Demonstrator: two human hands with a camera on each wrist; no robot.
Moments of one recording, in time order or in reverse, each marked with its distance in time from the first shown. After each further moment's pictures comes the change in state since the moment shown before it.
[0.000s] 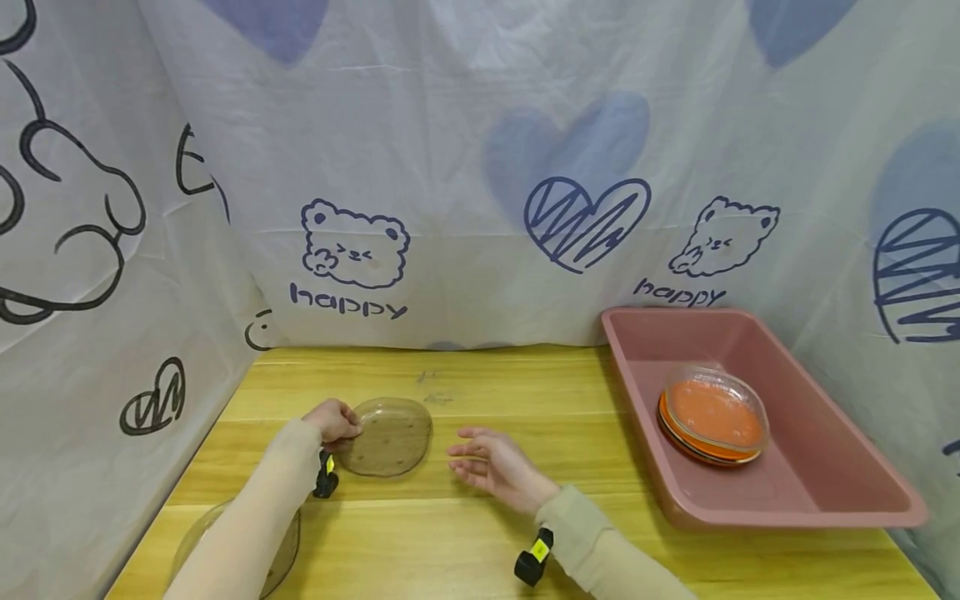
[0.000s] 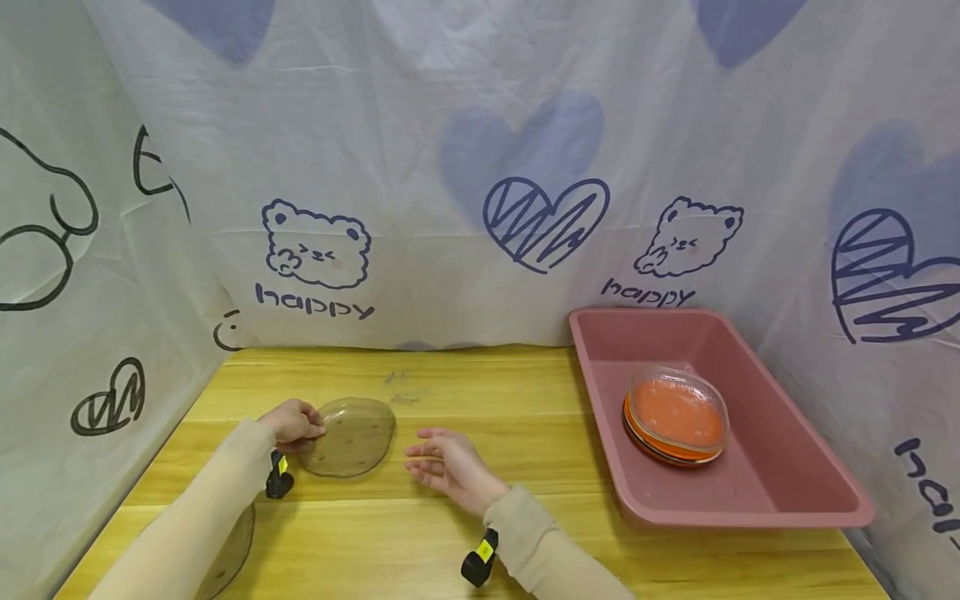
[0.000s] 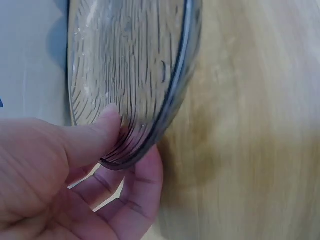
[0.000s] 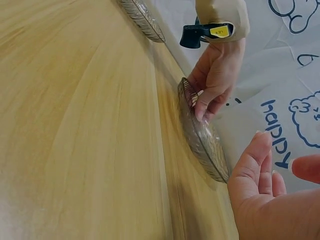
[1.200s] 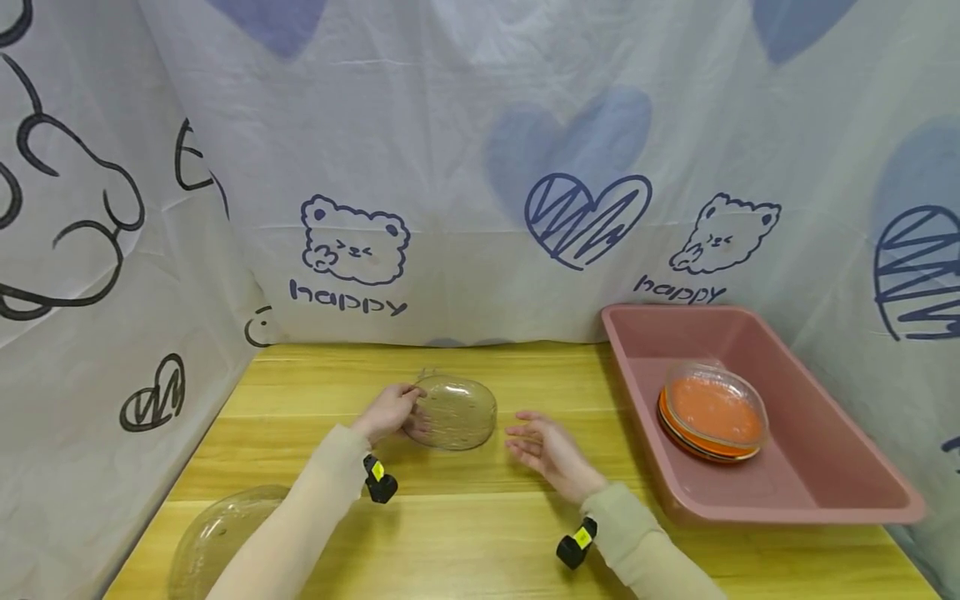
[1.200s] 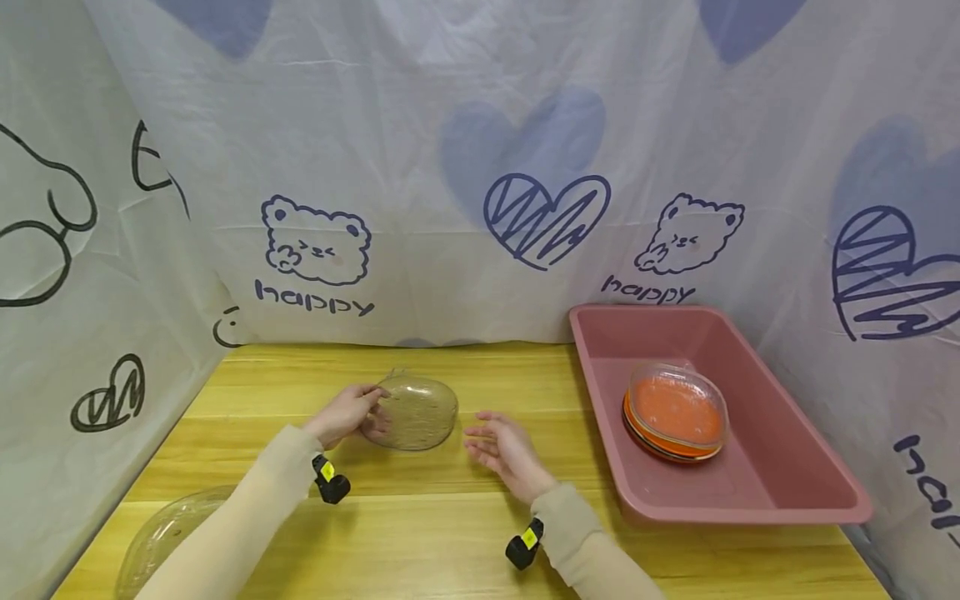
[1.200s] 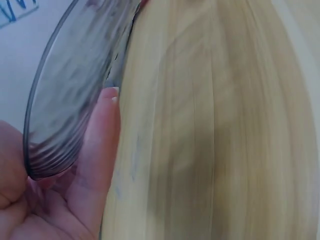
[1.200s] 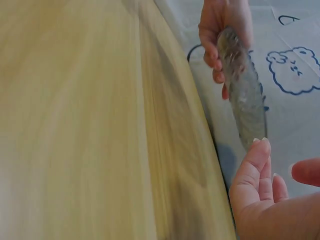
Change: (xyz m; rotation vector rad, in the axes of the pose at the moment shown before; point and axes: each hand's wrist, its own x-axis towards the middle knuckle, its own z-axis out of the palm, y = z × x) left_hand 0.025 0.053 0.064 -0.340 -0.004 0.148; right_hand -0.015 -0.016 -0.061 -0.055 0.197 -0.094
